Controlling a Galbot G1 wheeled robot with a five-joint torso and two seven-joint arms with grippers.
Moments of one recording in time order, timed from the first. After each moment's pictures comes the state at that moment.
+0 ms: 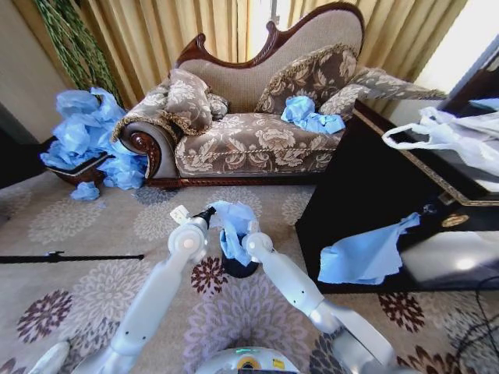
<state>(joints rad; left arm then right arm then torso) 0.78 -1.18 -0.22 -1.93 -1.38 0.29 -1.02 -0.50 1.49 -0.24 1.21 1.23 -0.61 0.54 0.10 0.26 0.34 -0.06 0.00</state>
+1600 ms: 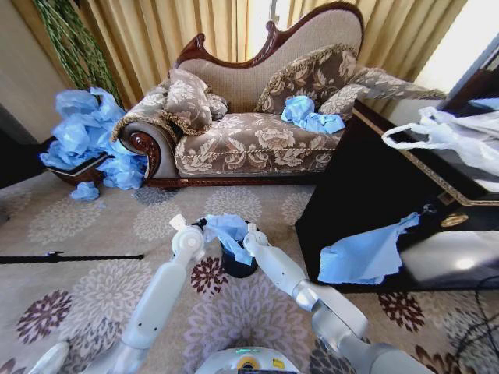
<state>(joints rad) 0.86 -1.24 -0.25 -1.76 -1.25 0.29 -0.96 -0.39 1.61 -0.23 0.75 0.97 -0.62 0.39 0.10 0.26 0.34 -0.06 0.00</state>
